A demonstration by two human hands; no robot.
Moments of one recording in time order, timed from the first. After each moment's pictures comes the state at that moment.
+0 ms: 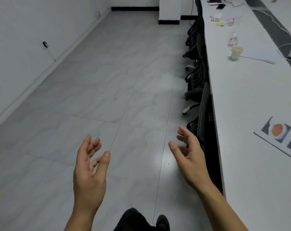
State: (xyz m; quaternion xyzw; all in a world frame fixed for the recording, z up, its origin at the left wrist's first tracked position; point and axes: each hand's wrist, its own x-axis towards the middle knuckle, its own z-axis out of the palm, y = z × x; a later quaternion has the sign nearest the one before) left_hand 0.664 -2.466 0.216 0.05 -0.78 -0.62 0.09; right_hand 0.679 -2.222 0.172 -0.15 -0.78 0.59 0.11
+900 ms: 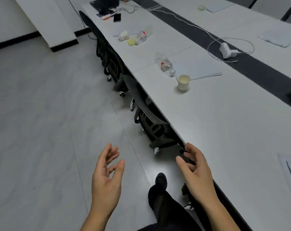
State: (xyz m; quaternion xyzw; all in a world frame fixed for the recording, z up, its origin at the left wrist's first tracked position) left_hand -0.009 -2.074 0.151 -0.21 -0.76 -0.58 -0.20; right_hand 0.171 -1.926 0.101 -0.48 -0.60 0.57 0.28
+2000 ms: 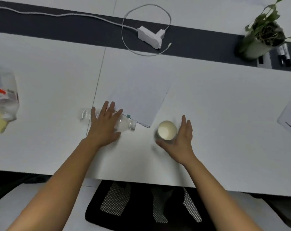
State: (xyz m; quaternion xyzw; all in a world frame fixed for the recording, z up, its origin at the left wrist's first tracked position) left_hand -0.365 -1.372 -0.037 -0.86 -0.48 0.06 -0.15; right_hand -0.114 -1.524 0.012 -0.81 -0.36 0.40 0.23
